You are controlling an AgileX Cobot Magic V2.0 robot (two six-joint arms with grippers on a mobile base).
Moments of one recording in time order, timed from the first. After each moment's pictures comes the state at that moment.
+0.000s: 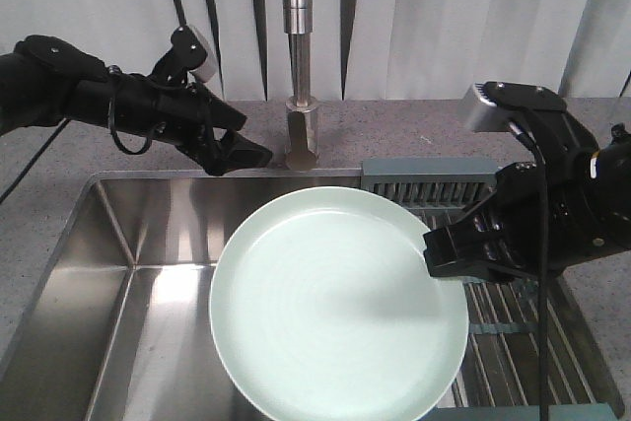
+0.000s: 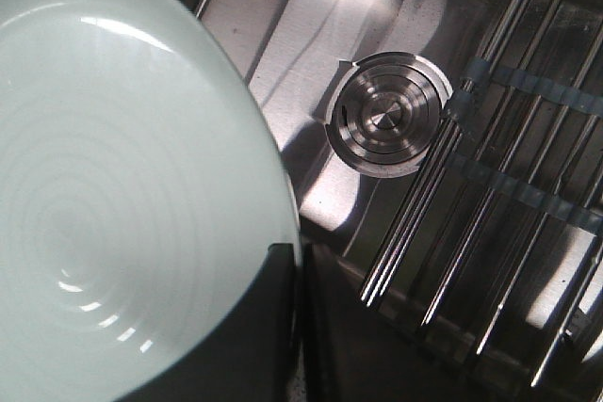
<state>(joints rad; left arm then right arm) -0.16 2.00 -1.62 -1.07 0.92 1.48 0.34 1.23 -1.09 0.48 1.04 -0.19</state>
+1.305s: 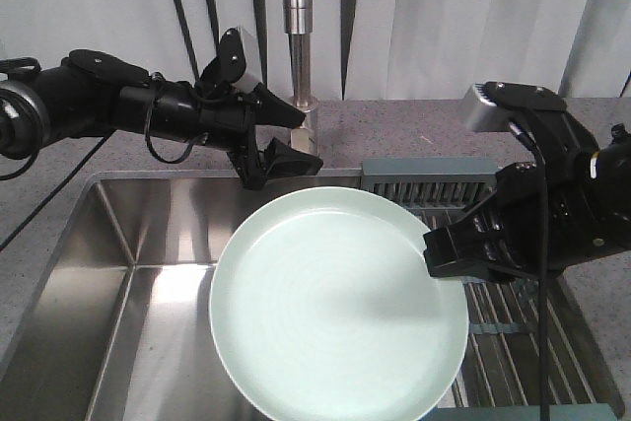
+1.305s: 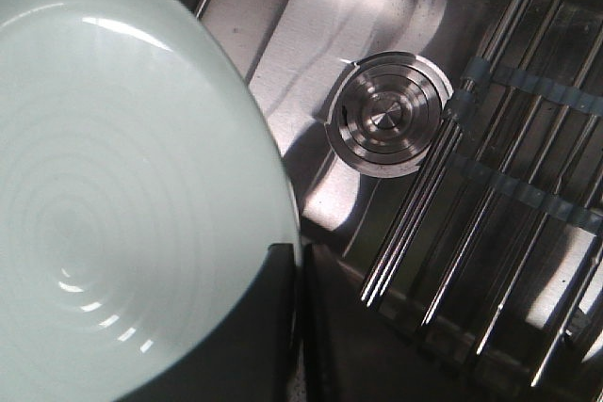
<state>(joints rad) -0.25 2.05 -1.63 -1.26 1.00 1.75 0.34 1.23 -1.09 0.48 1.04 -0.19</state>
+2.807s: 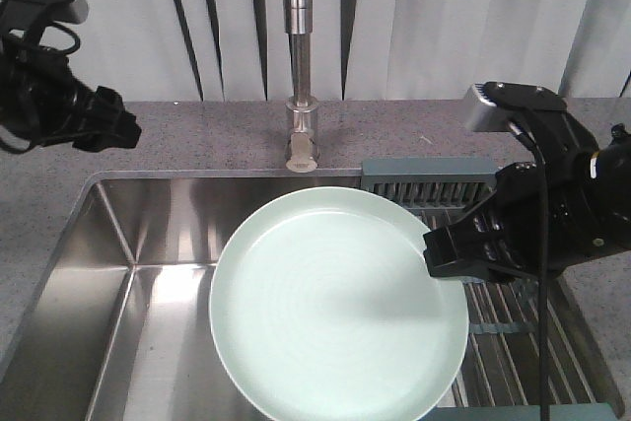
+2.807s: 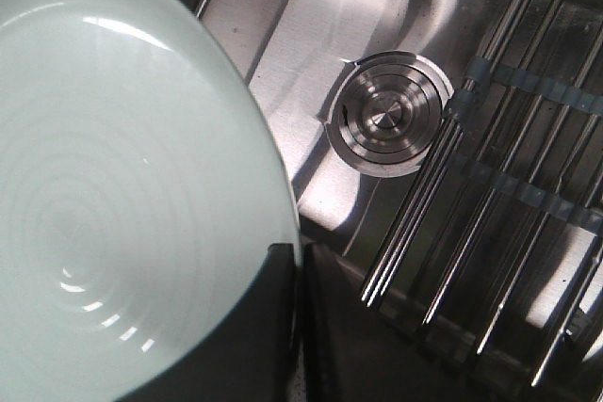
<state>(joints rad) -0.16 1.48 -1.40 -0.24 0.93 0.28 0.34 1.23 -1.09 0.48 1.04 -0.19</state>
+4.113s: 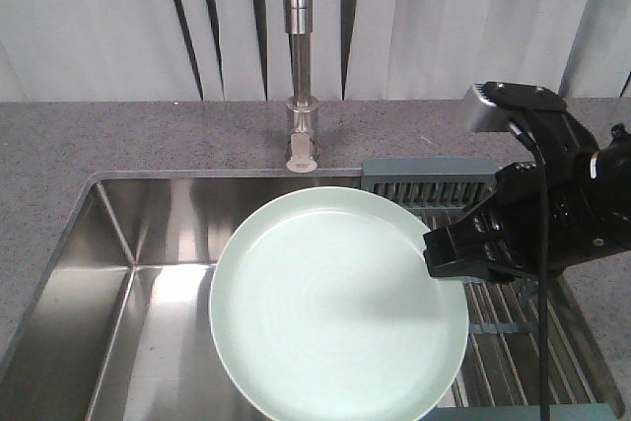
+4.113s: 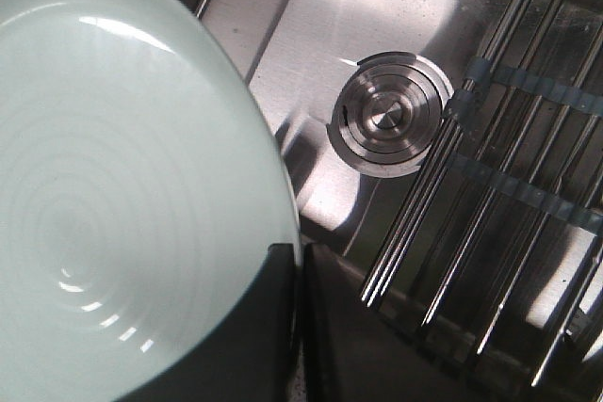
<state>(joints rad) -0.16 0.61 -0.65 -0.06 0.80 -0.02 0.34 1.23 -1.09 0.48 1.04 -0.19</state>
